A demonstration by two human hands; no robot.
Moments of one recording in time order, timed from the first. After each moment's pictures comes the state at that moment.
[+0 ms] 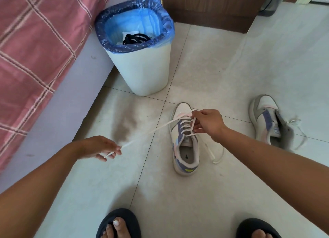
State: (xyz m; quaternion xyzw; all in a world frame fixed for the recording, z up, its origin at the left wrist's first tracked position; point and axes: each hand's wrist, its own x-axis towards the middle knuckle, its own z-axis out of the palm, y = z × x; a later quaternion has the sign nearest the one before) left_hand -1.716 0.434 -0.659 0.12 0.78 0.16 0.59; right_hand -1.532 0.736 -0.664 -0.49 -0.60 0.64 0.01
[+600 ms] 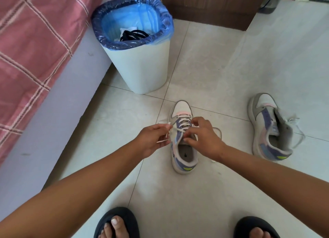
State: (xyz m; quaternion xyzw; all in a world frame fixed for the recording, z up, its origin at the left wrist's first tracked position) left_hand -1.613 0.568 -0.659 -0.09 0.64 0.56 0.53; right_hand -1.490 0.709 -0.673 -0.22 -0.90 0.35 -0.10
